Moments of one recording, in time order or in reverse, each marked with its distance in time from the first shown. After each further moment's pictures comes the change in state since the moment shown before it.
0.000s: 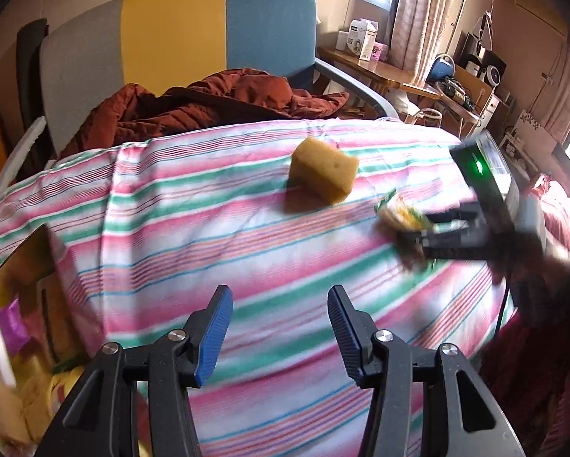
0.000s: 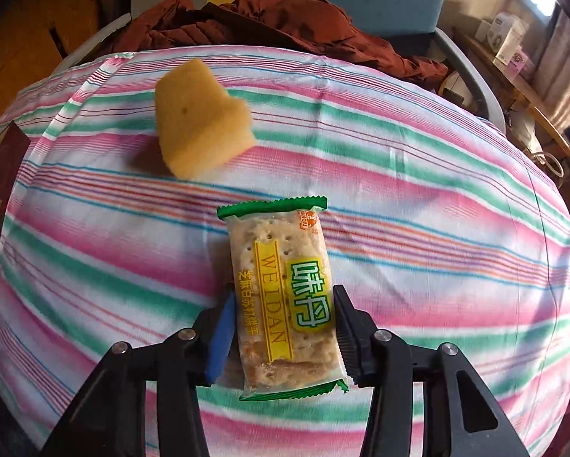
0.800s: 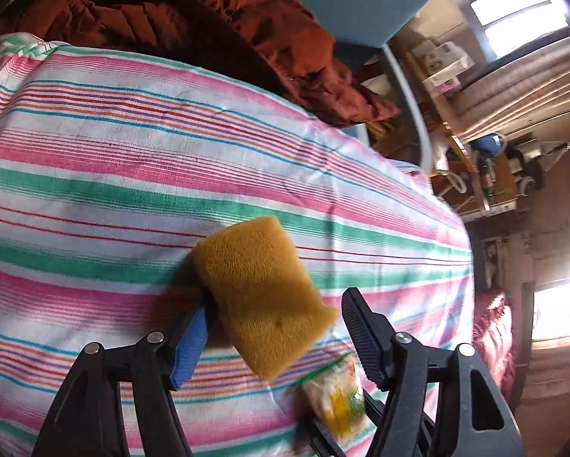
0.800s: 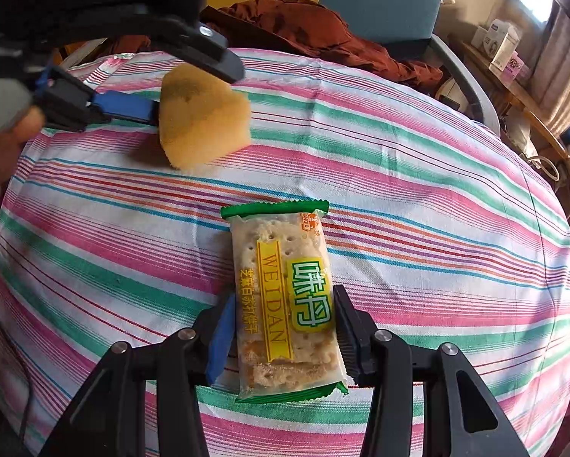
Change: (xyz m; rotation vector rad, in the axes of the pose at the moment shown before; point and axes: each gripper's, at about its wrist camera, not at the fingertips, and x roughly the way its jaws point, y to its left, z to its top) left arm 0.181 -0.015 0.129 -0.523 0.250 -0.172; right arm 0.007 -0.007 0.000 -0.018 -0.027 -0.012
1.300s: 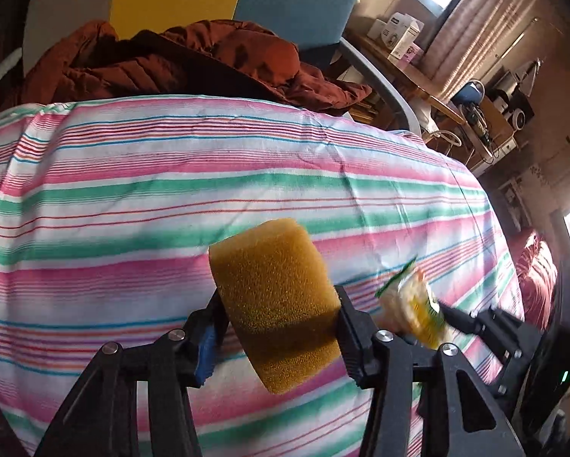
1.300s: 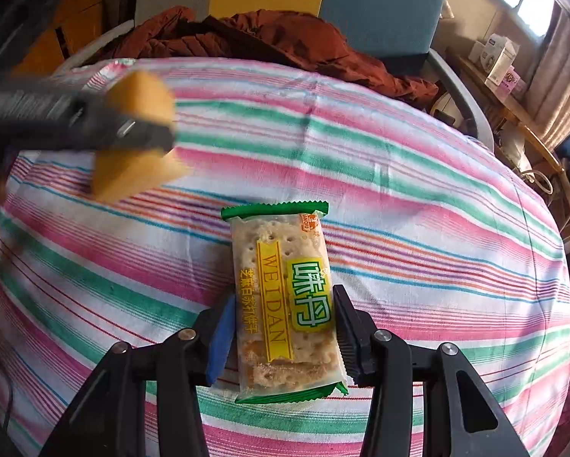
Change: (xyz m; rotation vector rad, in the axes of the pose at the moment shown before) left arm -0.046 0.022 -0.064 0.311 -0.127 0.082; right arm -0.007 -0.003 0.003 -0.019 -0.065 -0.028
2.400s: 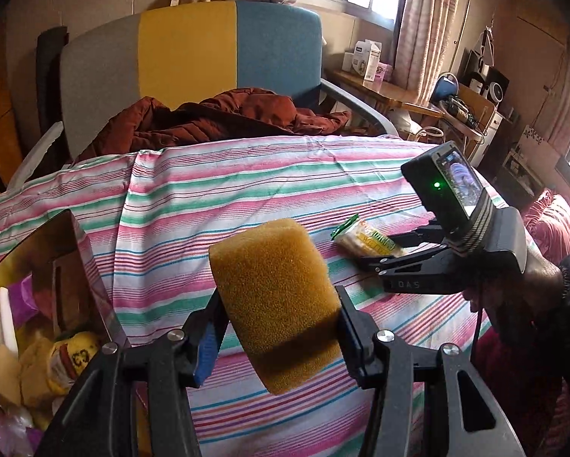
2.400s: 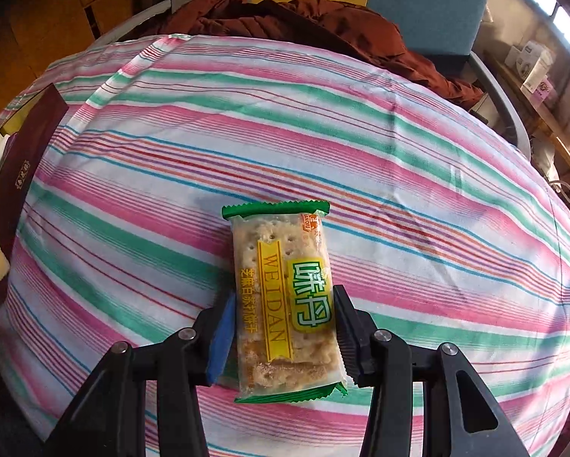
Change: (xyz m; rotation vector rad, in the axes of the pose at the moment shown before) left arm -0.143 0.012 -0.125 0.196 -0.216 0.127; right arm 0.000 0.064 -0.002 -0.061 0.083 0.100
